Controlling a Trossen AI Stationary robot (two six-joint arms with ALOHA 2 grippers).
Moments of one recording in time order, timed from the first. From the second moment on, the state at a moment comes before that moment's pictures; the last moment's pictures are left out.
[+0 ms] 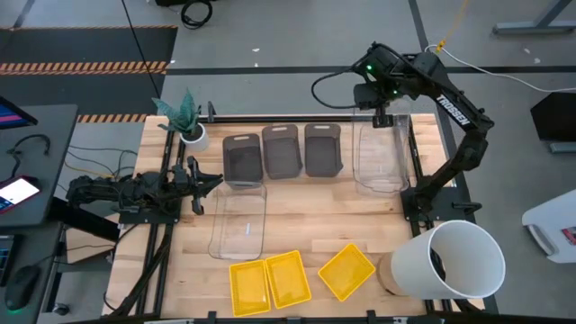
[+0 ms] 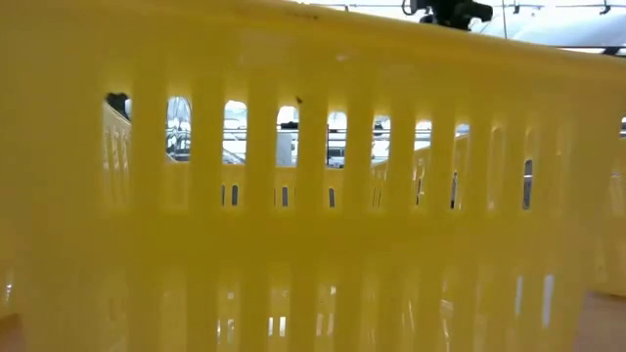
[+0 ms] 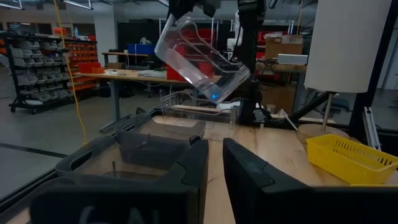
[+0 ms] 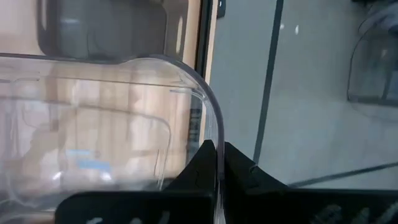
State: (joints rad) left arm -0.10 0.01 0.01 0.11 -0.36 -0.01; right arm -0.63 1.54 1.99 -1.57 0.24 -0.80
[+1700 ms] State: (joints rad) left arm -0.10 0.01 0.01 0.11 -0.35 -0.01; right arm -0.68 1.48 1.36 -1.32 0.13 -0.53
